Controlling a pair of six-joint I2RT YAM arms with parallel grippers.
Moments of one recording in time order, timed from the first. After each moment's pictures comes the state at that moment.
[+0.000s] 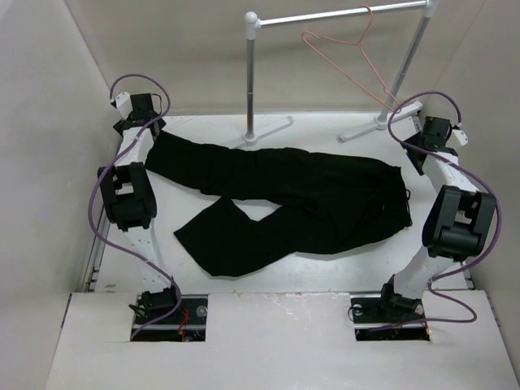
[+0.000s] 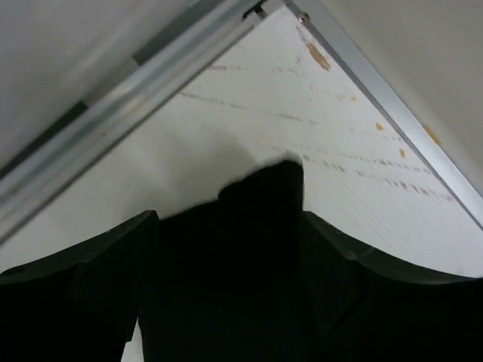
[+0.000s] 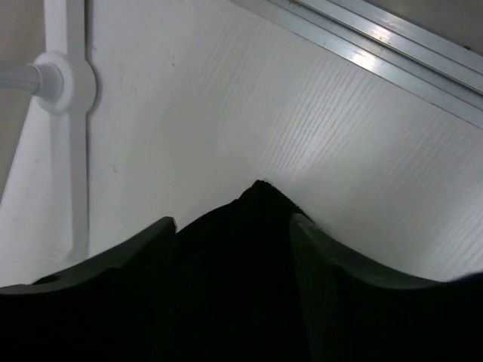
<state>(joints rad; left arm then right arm) 0.14 2.16 1.83 -0.35 -0.44 -0.55 -0.27 1.76 1.30 -0.28 0.28 0.79</state>
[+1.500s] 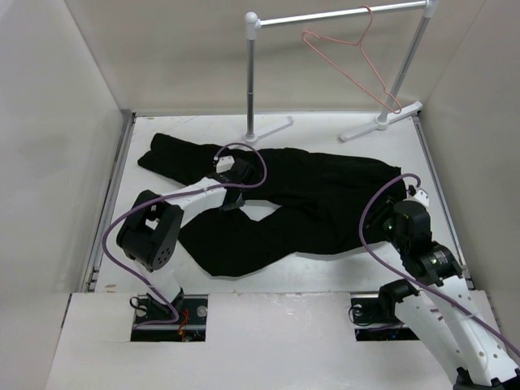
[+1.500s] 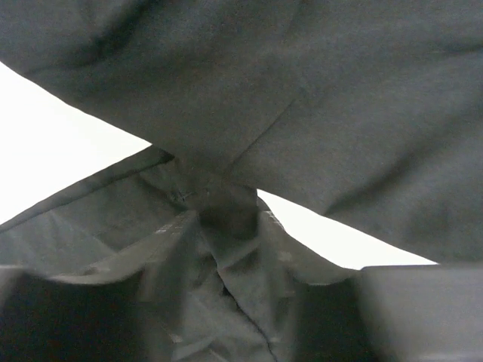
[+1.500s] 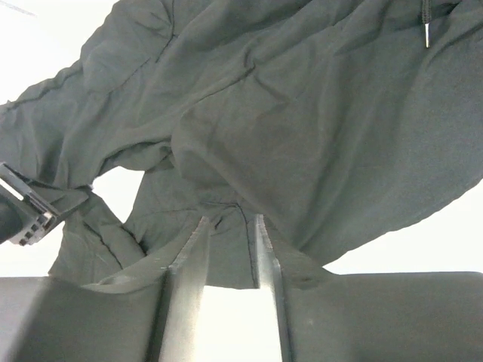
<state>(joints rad) -0.58 1.71 1.06 -0.49 -0.44 -0.74 0.32 0.53 0.62 -0.65 0.18 0.81</state>
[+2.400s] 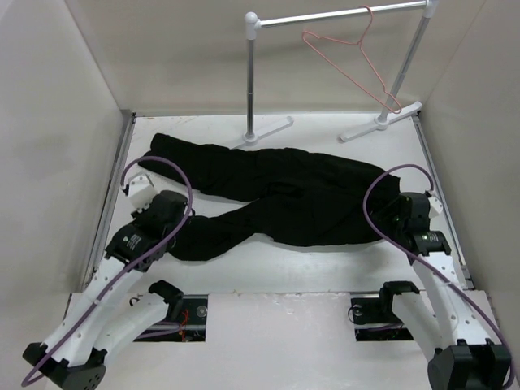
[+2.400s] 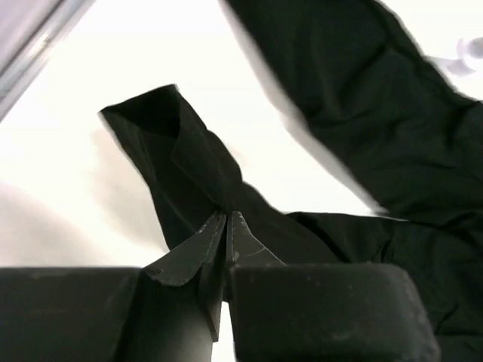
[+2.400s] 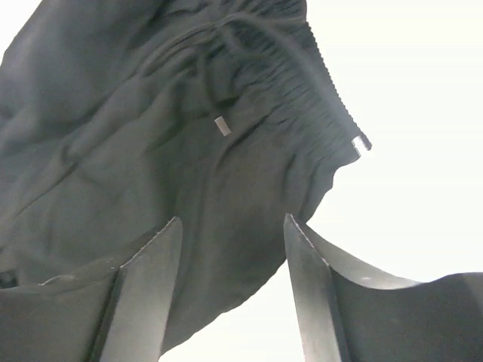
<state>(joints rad) -0.52 0.76 0.94 -0.99 -0.75 -0.85 0.02 0.72 0.57 -0.62 0.21 0.84</state>
